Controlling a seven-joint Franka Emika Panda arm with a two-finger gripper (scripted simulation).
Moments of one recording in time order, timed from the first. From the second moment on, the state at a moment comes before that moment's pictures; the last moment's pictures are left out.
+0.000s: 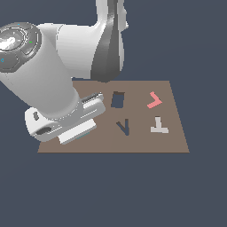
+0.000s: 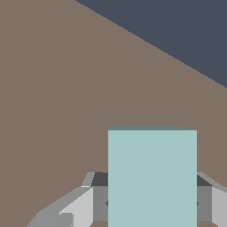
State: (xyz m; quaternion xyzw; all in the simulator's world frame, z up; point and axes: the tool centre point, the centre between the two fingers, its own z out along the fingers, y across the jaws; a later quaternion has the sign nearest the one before) arm 0.064 -0.119 0.033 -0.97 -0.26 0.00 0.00
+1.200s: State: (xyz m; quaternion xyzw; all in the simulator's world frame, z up) arm -0.015 -0.055 0.037 -1.00 -0.07 0.00 0.00
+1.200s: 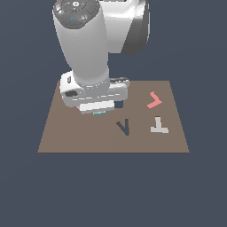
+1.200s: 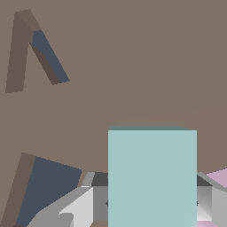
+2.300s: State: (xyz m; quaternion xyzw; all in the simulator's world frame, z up) arm -0.053 0.017 0.040 -1.00 0.07 0.00 0.00
